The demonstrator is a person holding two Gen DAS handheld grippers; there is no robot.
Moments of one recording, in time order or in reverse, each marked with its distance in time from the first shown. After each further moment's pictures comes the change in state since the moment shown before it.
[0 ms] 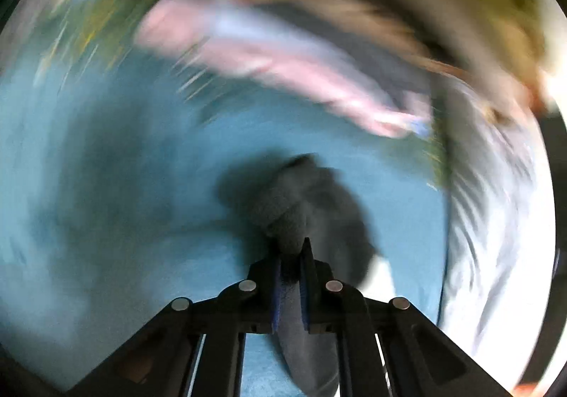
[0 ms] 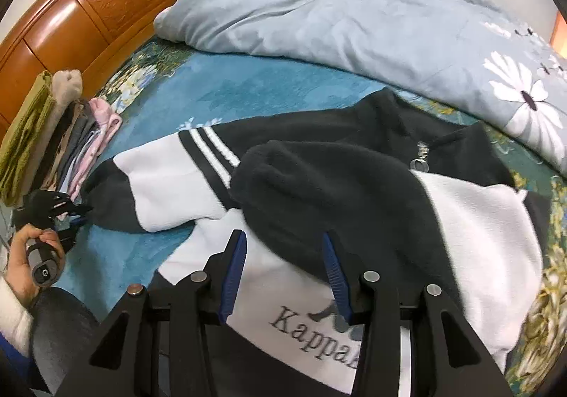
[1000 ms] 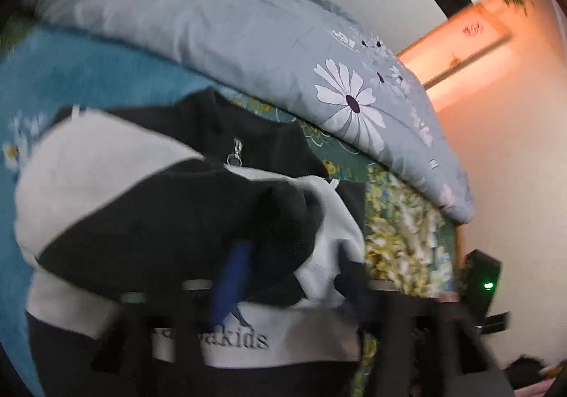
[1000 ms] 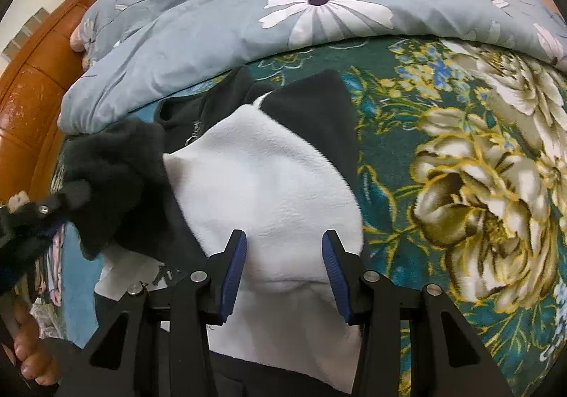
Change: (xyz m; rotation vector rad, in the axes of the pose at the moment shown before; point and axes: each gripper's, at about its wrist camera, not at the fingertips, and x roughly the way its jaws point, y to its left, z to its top) left arm -0.044 -0.226 -0.356 0.992 0.689 -0.456; right arm -0.055 -0.178 -0.076 0.464 -0.023 -0.091
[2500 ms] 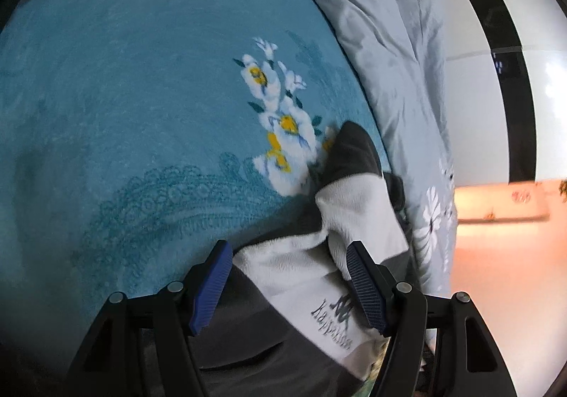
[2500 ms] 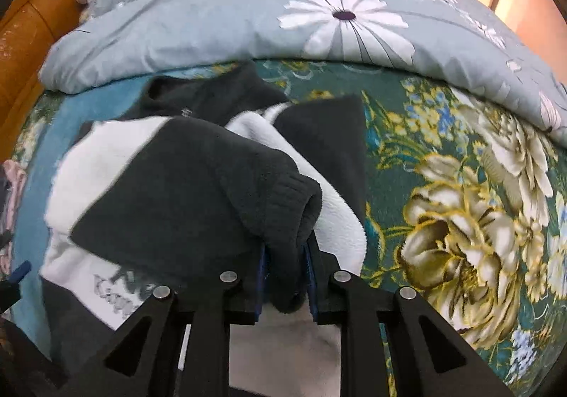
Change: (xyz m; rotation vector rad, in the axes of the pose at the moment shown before) left arm -0.119 0.207 -0.060 -0.574 -0.173 0.071; right arm 0.012 0.024 -0.006 -0.182 -0.042 -0.206
